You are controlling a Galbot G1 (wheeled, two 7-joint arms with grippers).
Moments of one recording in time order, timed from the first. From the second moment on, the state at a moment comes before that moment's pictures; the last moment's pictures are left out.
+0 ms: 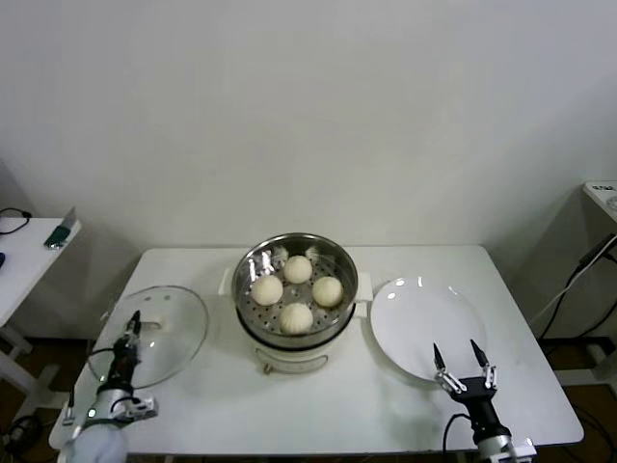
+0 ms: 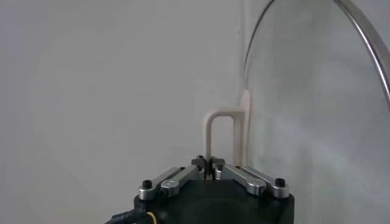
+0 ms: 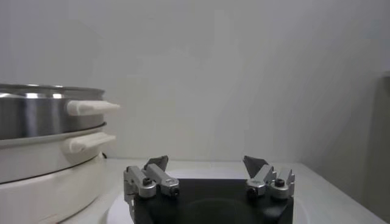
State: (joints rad) left arm 1.33 -1.17 -0.64 -1.47 1.17 0.05 -0.33; right arm -1.55 1.26 0.60 1.65 0.33 0.39 -0.13
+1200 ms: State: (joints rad) left arm 1.17 -1.21 -0.15 -2.12 1.31 0.68 0.23; right arm -1.51 1.30 0.59 1.65 0.20 0.34 -0.01
